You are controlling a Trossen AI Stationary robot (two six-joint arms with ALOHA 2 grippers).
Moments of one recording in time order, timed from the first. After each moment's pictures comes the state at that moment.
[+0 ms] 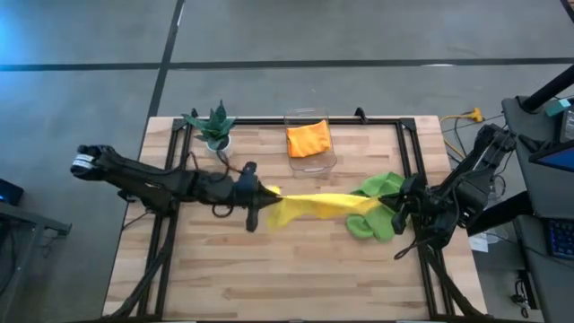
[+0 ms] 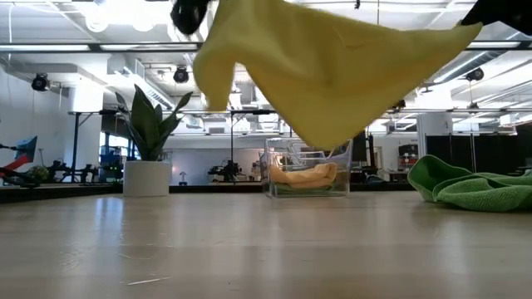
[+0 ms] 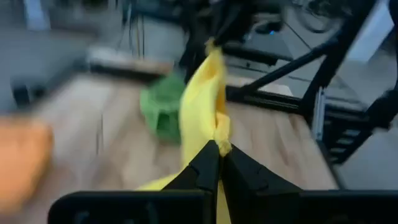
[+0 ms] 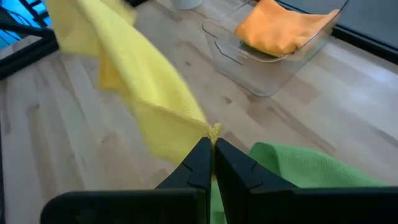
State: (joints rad) left arm -0.22 1.21 0.93 0.04 -0.25 -0.24; right arm 0.88 0.93 0.94 -1.24 0.89 1.41
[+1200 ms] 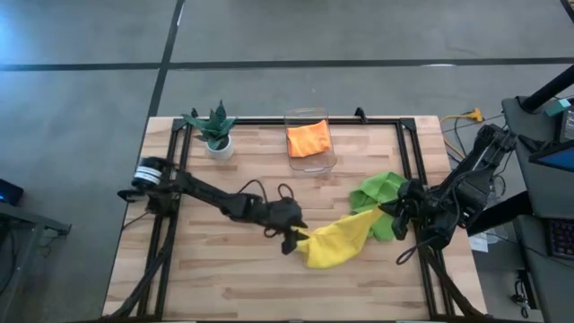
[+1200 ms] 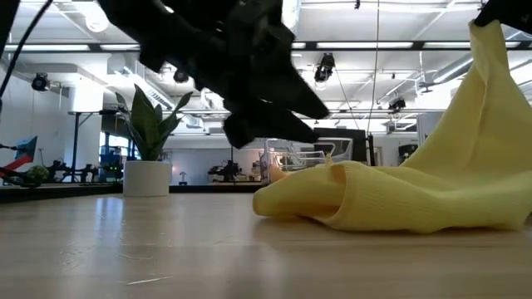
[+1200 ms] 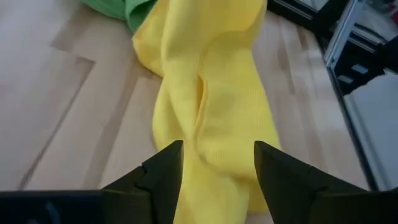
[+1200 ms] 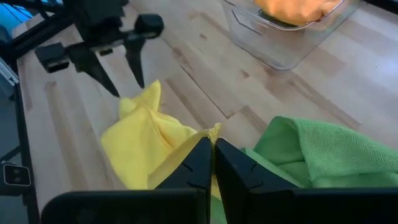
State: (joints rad) left arm -0.20 1.83 1.03 0.28 0.00 -0.49; right arm 0.88 0.93 0.94 -1.18 0.78 1.40
